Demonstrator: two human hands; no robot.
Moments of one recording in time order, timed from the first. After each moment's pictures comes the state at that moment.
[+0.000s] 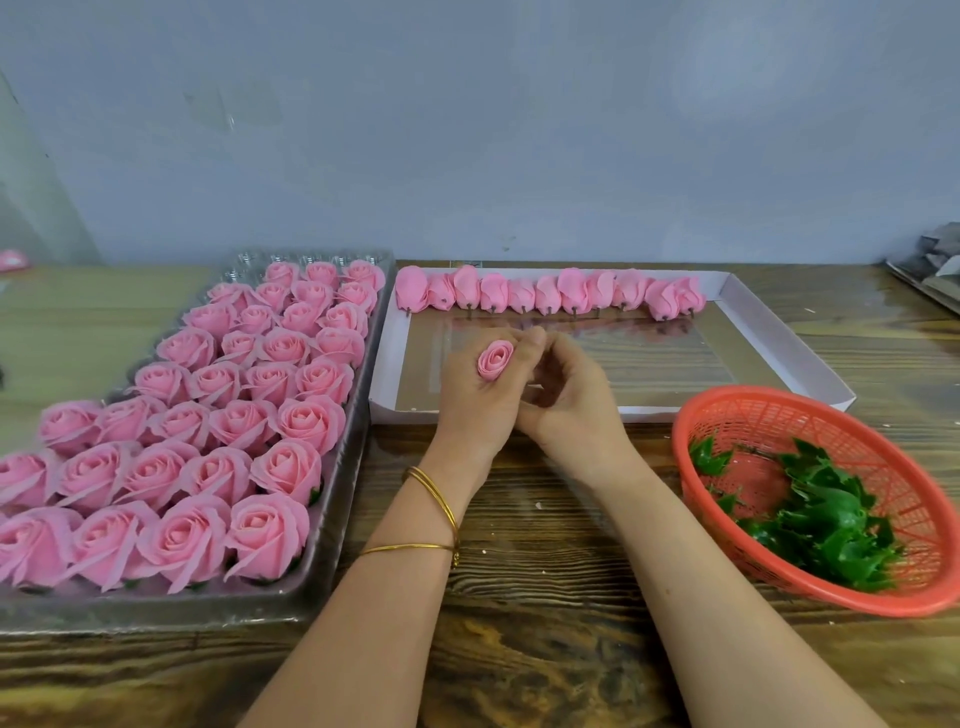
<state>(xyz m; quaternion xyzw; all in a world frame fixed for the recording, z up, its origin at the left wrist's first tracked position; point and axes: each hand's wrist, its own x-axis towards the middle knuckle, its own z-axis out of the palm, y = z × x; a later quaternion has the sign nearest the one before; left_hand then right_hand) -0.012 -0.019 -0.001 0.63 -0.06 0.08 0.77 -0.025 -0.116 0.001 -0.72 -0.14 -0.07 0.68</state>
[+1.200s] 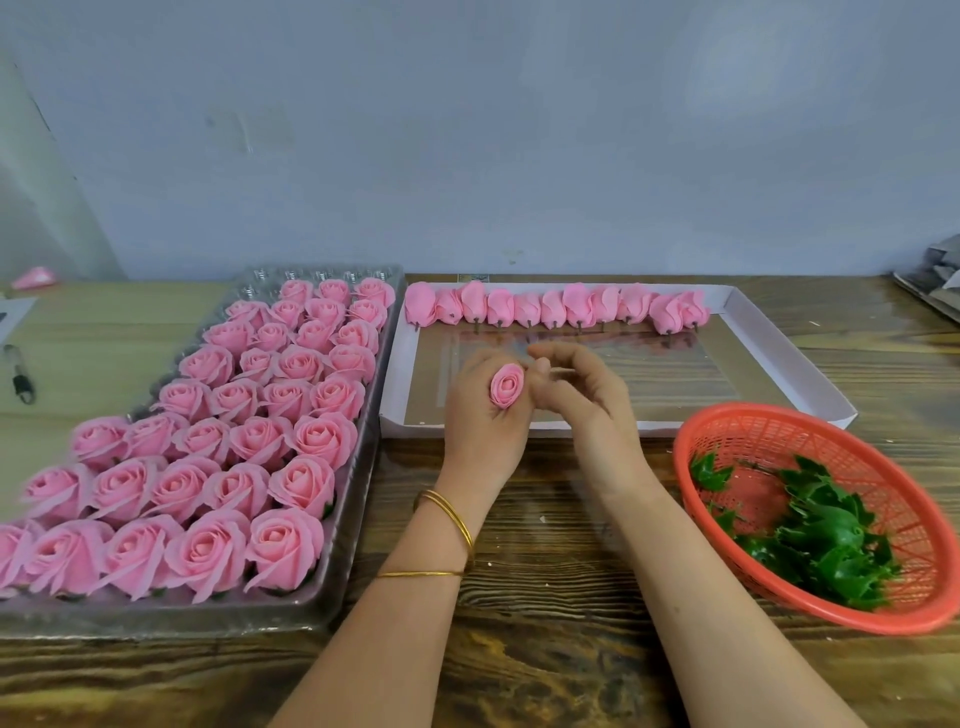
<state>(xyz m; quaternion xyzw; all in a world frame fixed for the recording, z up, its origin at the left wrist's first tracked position) -0.015 -0.017 0.002 0.75 -0.12 0.22 0.61 -0.033 -0.120 0.015 -0.70 -0.07 -0.09 0.71</state>
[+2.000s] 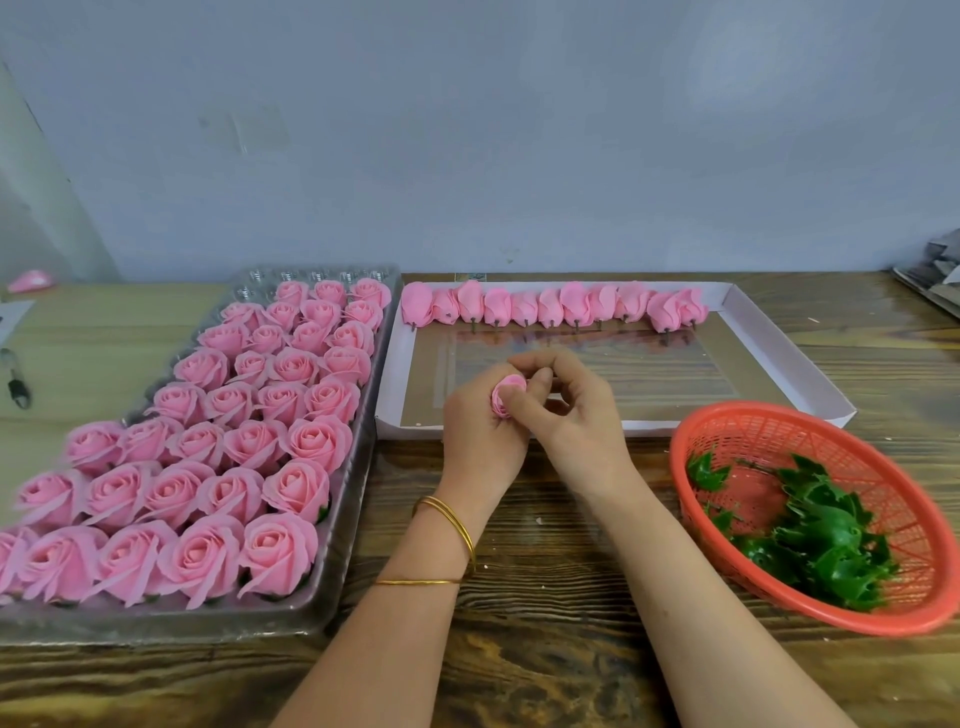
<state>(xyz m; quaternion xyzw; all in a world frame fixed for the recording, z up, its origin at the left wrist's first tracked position) -0.022 -0.020 0.000 0.77 -0.11 0.20 0.59 -0.033 -0.115 0.012 -0.75 -0.07 -0.10 0.65</state>
